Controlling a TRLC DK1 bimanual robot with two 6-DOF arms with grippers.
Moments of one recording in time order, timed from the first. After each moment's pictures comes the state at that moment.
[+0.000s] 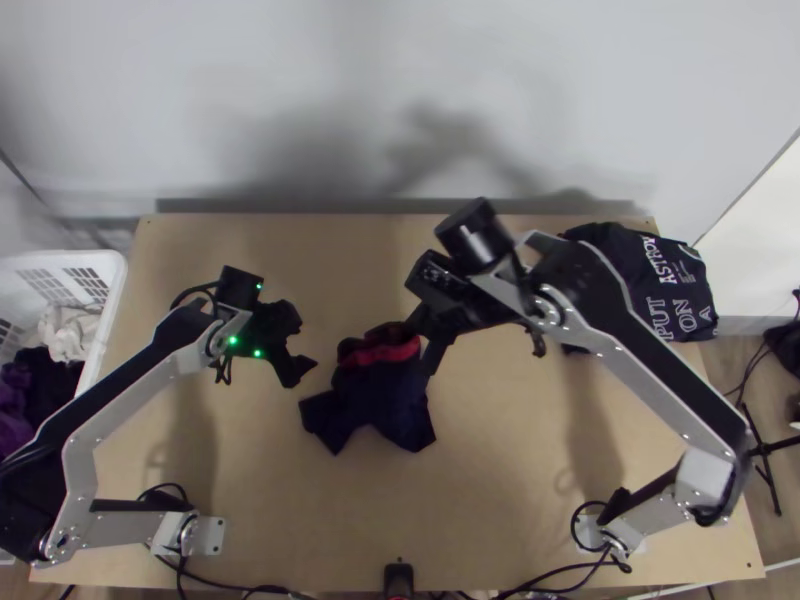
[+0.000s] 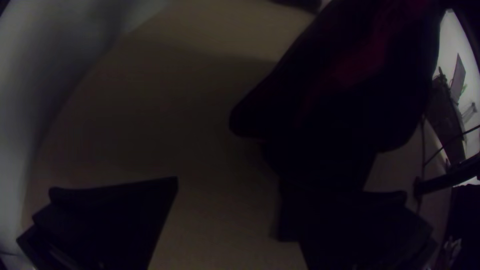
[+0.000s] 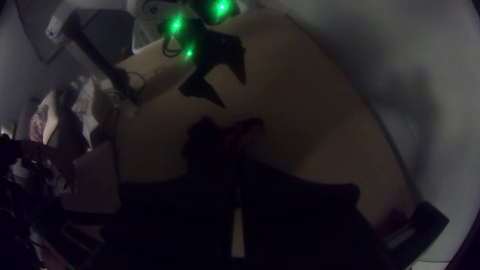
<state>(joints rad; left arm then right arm) -0.32 1.45 1.04 -0.62 0.32 0.60 0.86 1.67 2.00 -1.22 -0.22 -0.20</state>
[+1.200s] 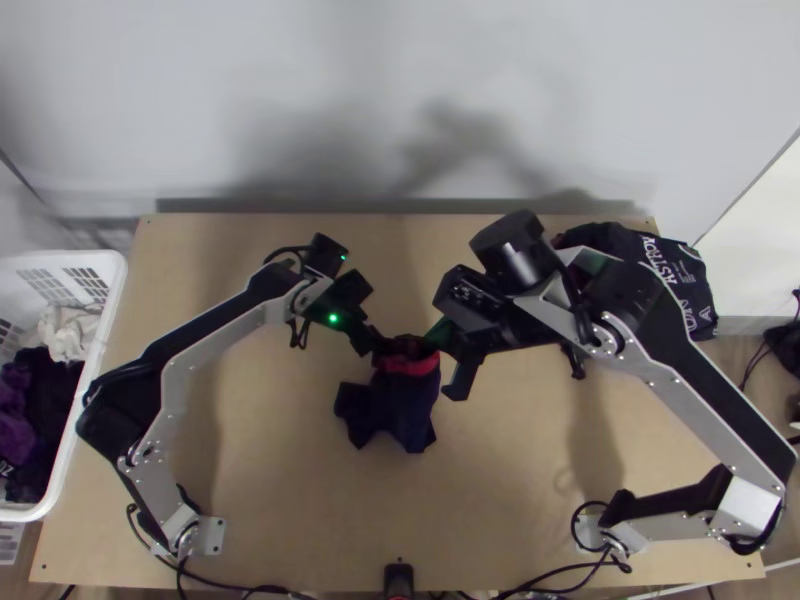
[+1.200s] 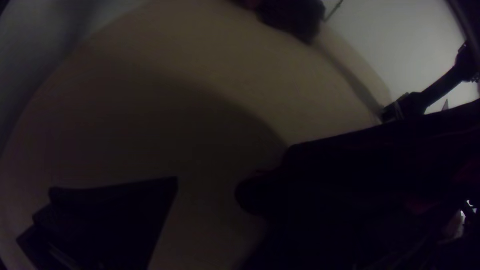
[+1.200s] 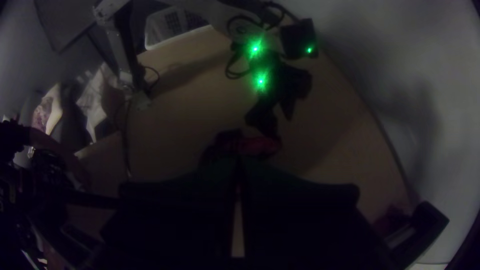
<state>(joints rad) -0.51 1.87 1.47 -0.66 0.41 0.31 0.88 1.54 1.94 -1.26 -0.23 -0.22</state>
